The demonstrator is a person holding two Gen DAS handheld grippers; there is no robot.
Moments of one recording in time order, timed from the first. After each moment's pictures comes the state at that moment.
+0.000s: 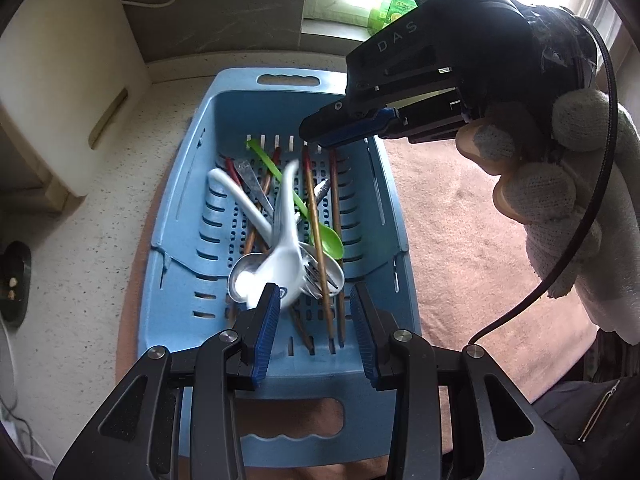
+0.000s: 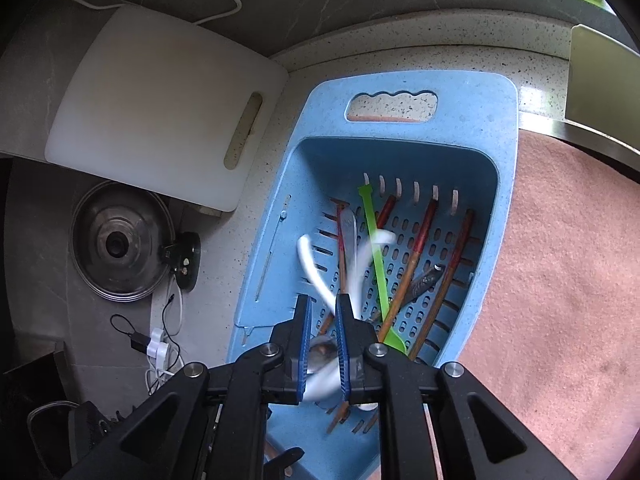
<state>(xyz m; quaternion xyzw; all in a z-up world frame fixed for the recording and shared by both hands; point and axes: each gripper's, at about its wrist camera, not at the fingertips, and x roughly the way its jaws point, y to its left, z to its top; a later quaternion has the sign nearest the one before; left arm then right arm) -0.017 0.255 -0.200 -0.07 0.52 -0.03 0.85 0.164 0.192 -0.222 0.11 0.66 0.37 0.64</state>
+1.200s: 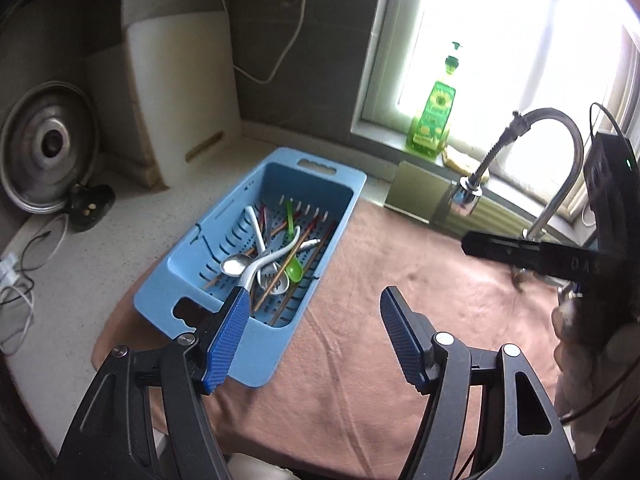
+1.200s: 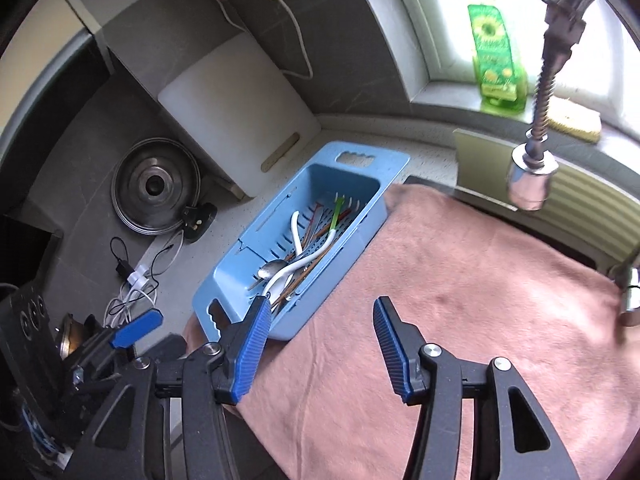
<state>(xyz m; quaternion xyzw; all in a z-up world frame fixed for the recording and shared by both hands) -0.090 0.146 -0.105 -0.15 0.38 0.18 0.90 0.080 0.005 -0.108 0.00 0.50 0.45 0.74</state>
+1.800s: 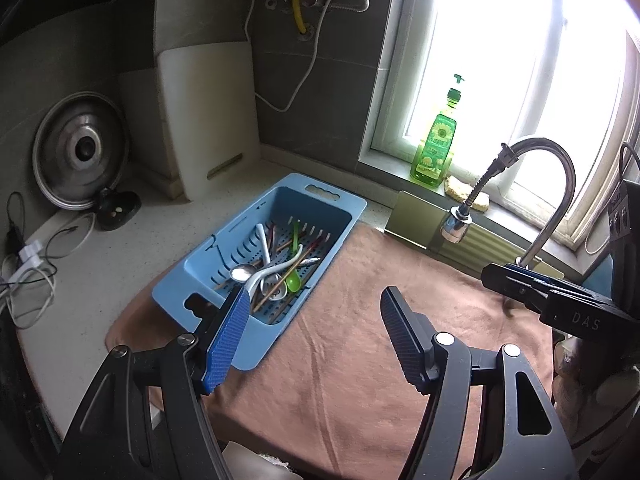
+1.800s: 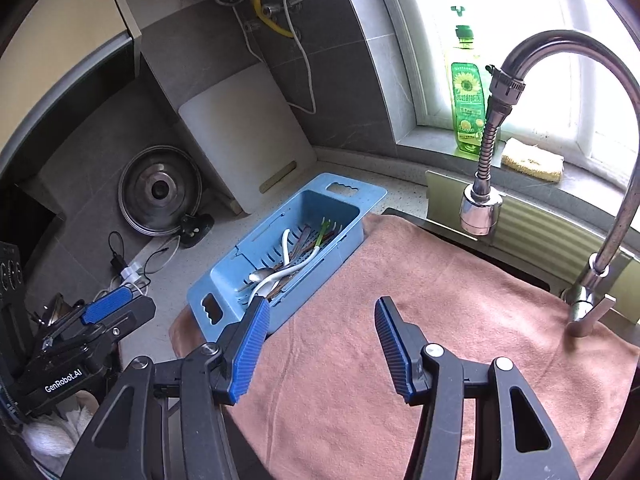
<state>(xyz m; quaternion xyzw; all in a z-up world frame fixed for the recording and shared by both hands) -0.109 0.112 -0.076 -0.16 0.34 0.23 0.90 0.055 -0.045 -0.075 -0.02 0.44 0.45 0.78</state>
